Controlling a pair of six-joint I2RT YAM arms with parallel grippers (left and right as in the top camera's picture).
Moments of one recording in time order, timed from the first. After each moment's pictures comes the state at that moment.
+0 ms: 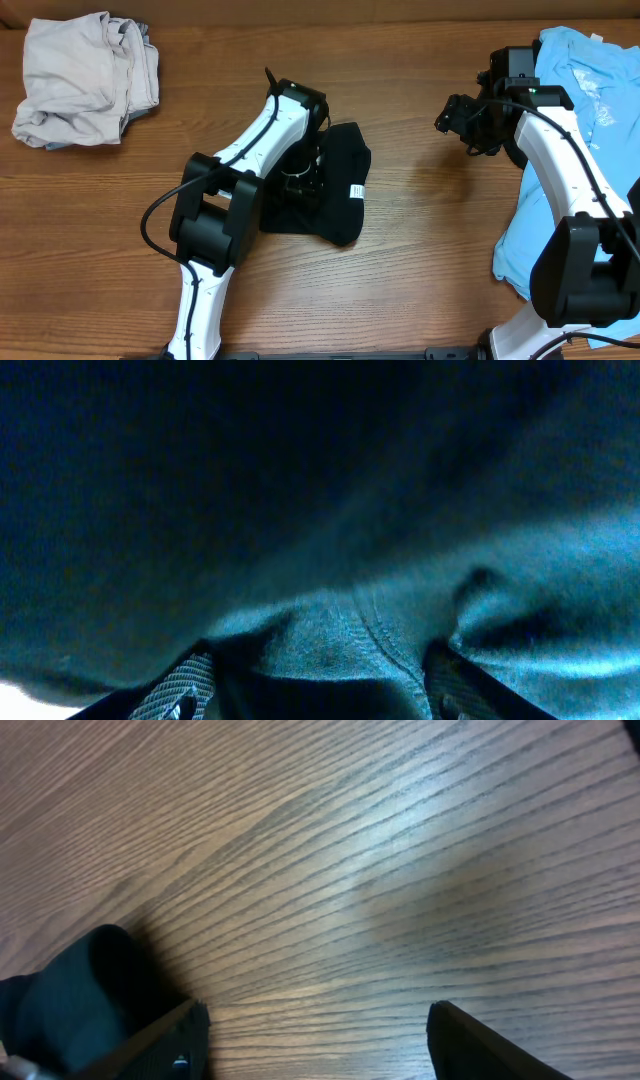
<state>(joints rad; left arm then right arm) -0.44 2.27 1.79 -1.46 0.16 -0.13 -0.01 1.82 1.45 -0.84 -0.21 0.42</state>
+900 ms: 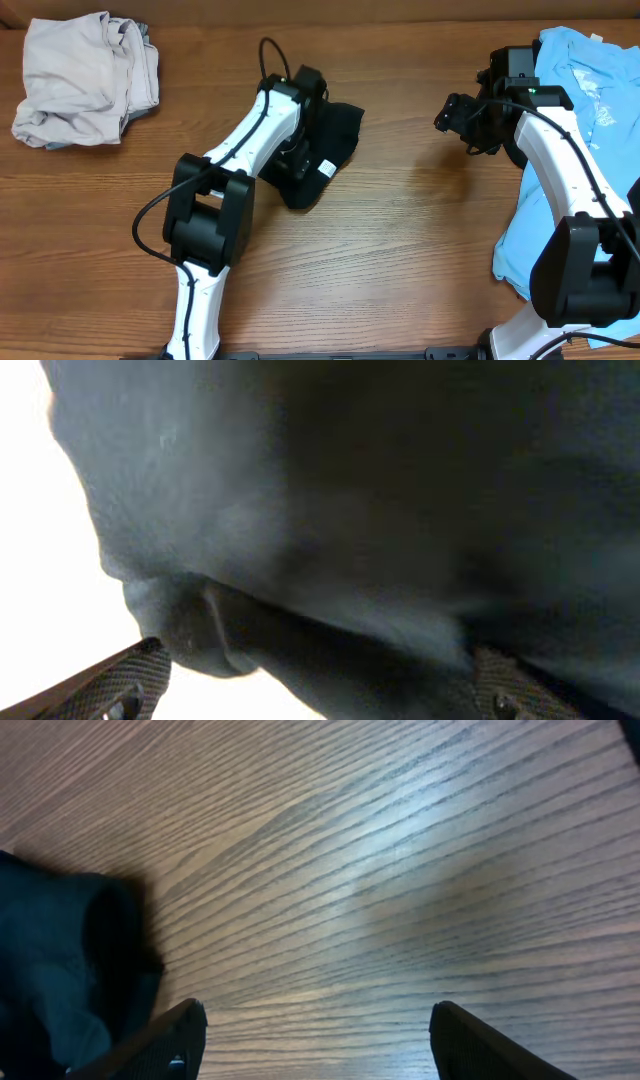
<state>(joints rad) -0.41 2.26 1.84 -1.20 -0.30 0.08 -0.01 1.82 1.45 -0.83 -0.21 0.41</state>
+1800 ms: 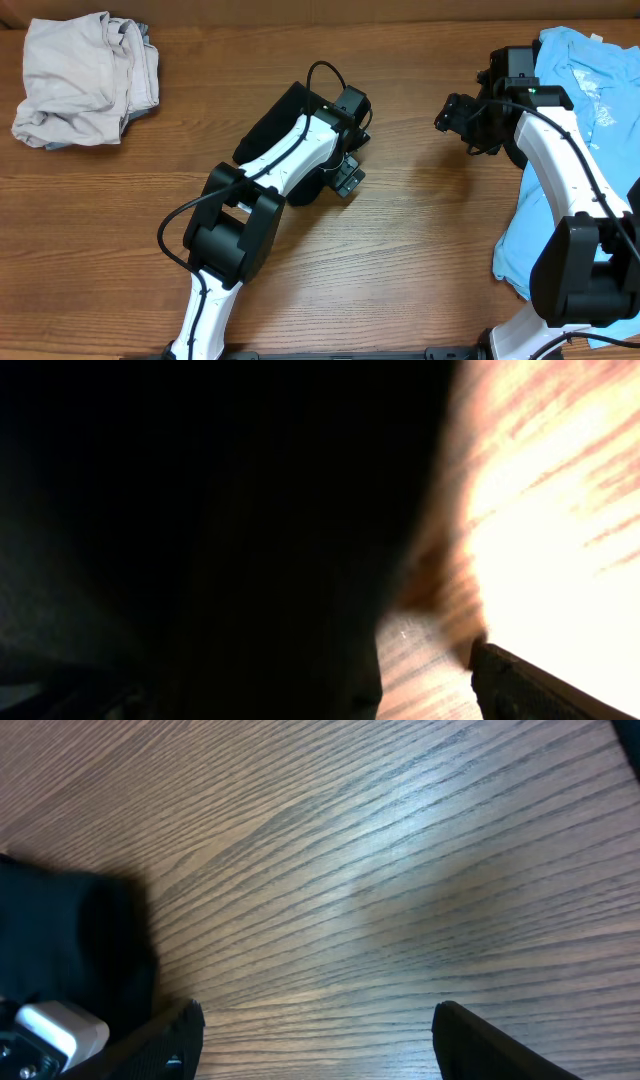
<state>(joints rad) -0.57 2.24 1.72 -0.93 -0.05 0.16 -0.01 1.82 1.45 -0.84 -0.20 0.41</state>
